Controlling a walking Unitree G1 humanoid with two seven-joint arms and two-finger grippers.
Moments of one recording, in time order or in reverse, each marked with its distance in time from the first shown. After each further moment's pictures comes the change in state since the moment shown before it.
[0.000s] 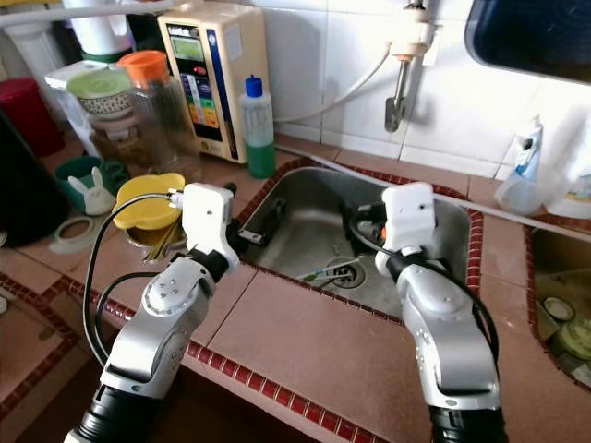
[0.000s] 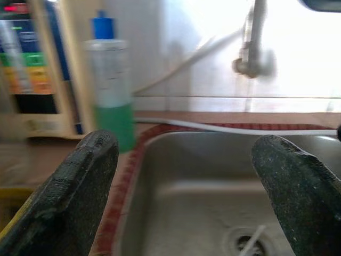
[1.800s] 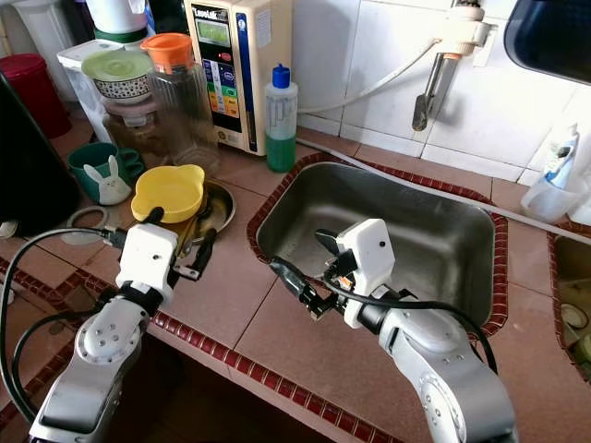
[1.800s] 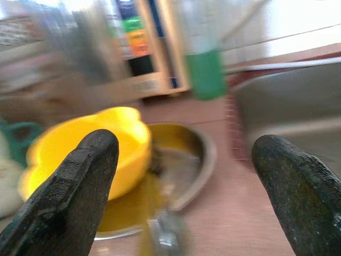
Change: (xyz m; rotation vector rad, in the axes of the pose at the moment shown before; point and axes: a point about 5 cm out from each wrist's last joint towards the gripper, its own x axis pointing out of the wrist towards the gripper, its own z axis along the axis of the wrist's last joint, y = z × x) left arm -0.060 0.042 -0.028 0.288 0.061 0.098; right arm -0.044 0.046 0.000 0.151 0.052 0.546
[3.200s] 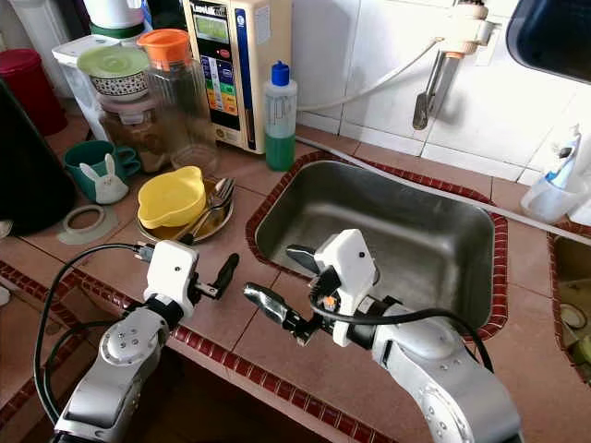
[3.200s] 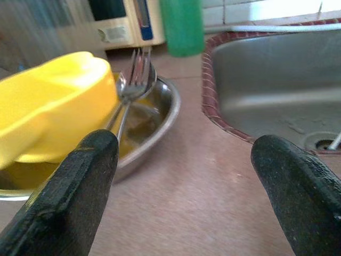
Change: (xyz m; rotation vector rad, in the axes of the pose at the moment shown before) left arm 0.009 -0.010 -0.027 -0.092 0.115 -0.034; right arm -0.002 0.021 0.001 0.005 0.045 0.181
